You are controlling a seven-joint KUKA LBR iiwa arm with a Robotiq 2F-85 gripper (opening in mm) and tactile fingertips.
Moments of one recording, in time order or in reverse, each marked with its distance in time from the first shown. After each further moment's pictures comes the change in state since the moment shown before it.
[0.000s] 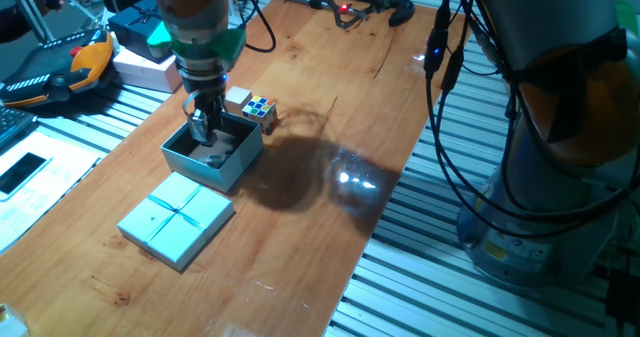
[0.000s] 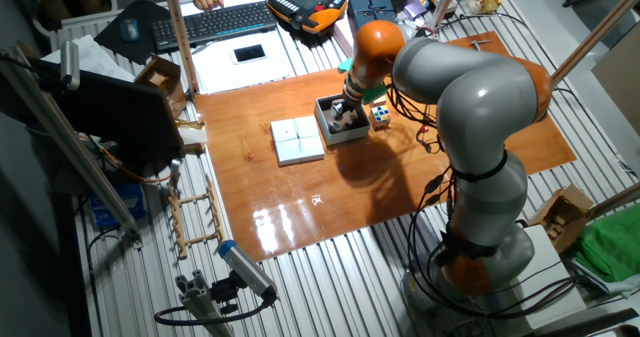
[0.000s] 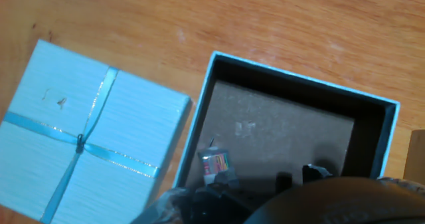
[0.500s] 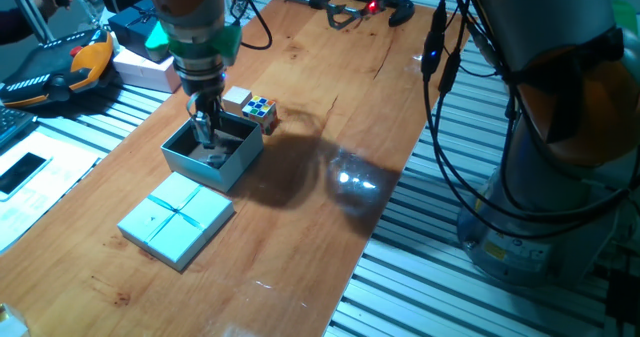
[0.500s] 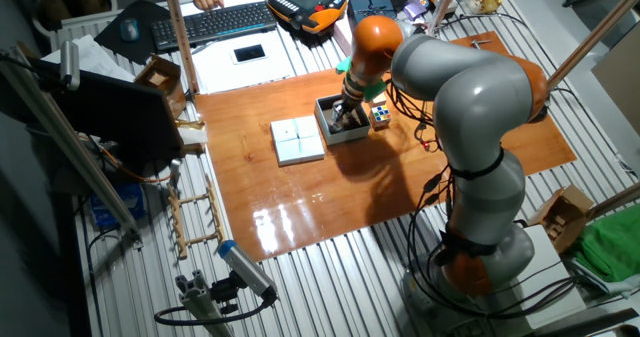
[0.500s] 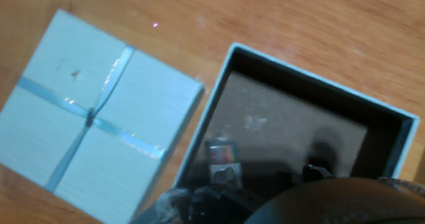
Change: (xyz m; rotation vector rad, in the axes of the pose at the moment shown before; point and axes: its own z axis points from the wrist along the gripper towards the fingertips) arm 0.005 0.011 0.004 -0.018 0.031 -0.103
